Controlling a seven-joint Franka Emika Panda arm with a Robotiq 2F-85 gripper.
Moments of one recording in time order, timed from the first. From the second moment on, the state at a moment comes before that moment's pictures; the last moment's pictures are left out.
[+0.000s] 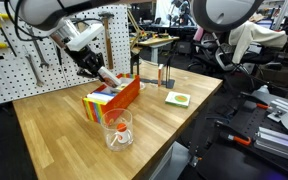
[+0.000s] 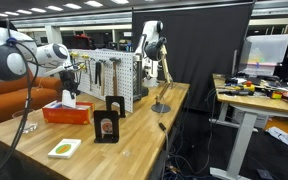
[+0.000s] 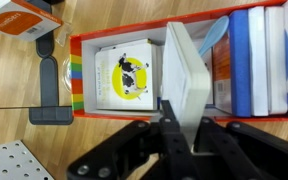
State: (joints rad) arm 0.62 1.36 -0.05 -0.36 -0.23 1.32 0.22
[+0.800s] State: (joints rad) arm 0.55 1.34 -0.03 -0.35 -0.09 1.47 0.47
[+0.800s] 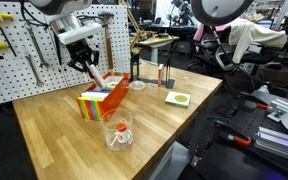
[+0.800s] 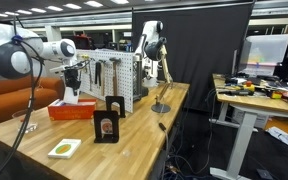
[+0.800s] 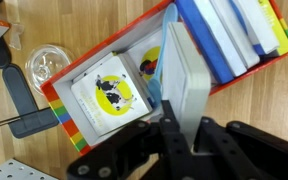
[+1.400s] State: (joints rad) arm 0.55 1.34 -0.03 -0.35 -0.09 1.51 0.51
